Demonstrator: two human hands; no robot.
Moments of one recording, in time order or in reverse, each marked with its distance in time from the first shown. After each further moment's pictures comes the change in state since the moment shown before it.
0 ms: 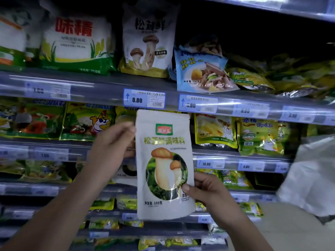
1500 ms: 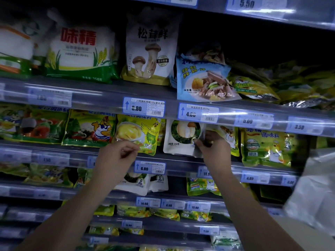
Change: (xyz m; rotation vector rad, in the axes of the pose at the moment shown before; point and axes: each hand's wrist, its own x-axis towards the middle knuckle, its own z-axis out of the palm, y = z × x) left_hand 0.028 -0.049 0.006 0.448 0.101 0.107; right_hand 0.112 -0.039 -0.044 -0.785 0.658 -0.179
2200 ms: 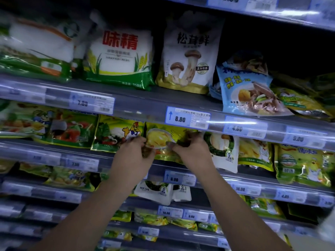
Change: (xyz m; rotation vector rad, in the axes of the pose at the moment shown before) left_hand 0.039 -0.026 -0.035 0.273 0.040 0.011; right_hand -0.017 -0.111 0.100 0.058 -0.281 0.088
